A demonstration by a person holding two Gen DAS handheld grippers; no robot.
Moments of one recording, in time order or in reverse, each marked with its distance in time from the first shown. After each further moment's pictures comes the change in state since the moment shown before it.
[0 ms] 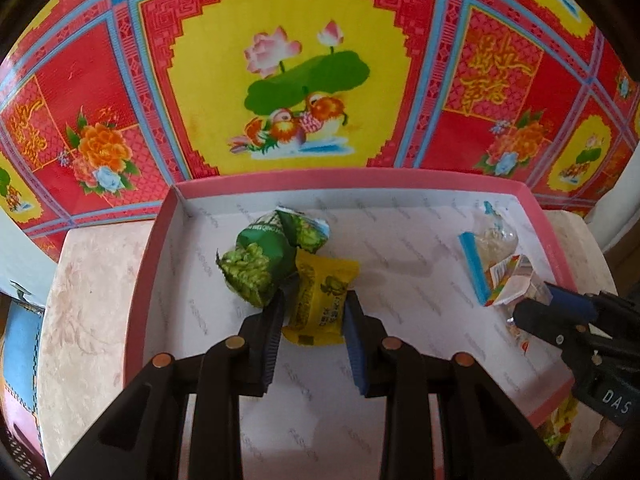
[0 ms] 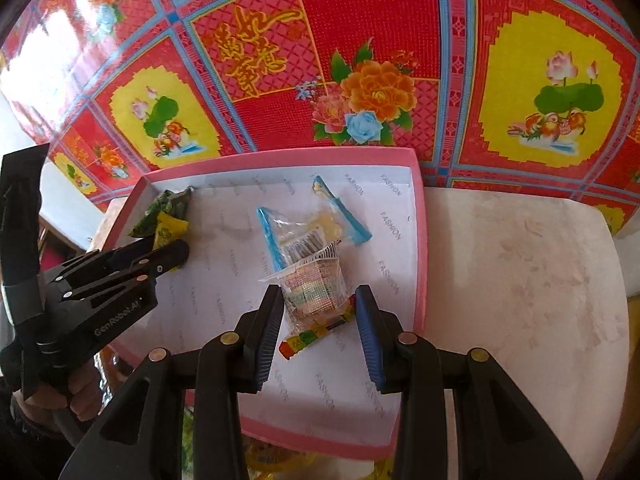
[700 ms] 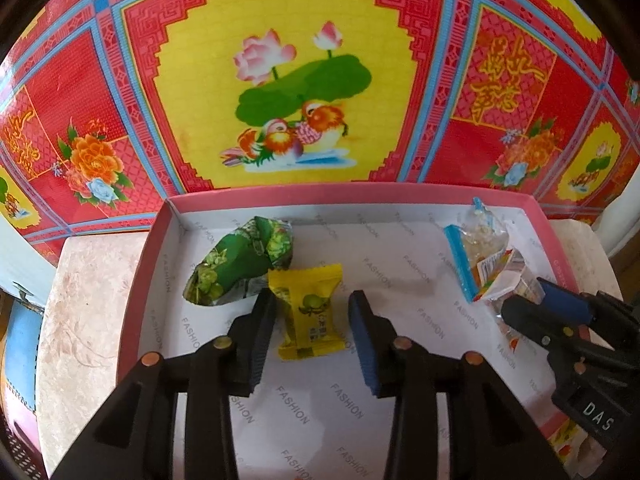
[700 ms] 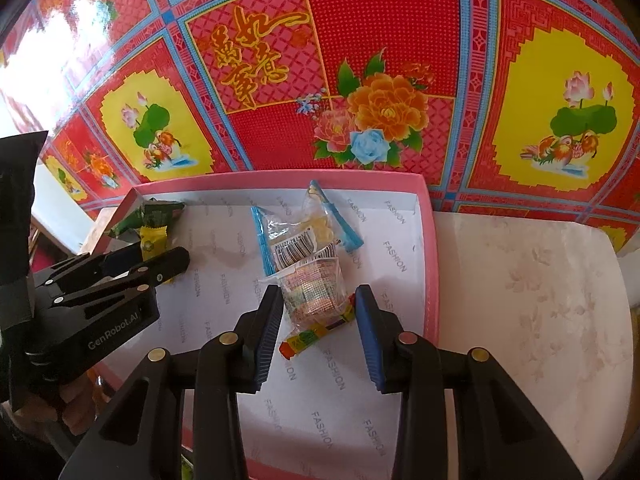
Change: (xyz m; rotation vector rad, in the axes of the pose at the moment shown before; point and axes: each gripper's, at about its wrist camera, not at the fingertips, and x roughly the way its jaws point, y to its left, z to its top) left arm 0.012 -0.021 0.013 -0.004 -0.012 0.018; right arm 0.014 0.009 0.008 -0.026 -0.058 -0.037
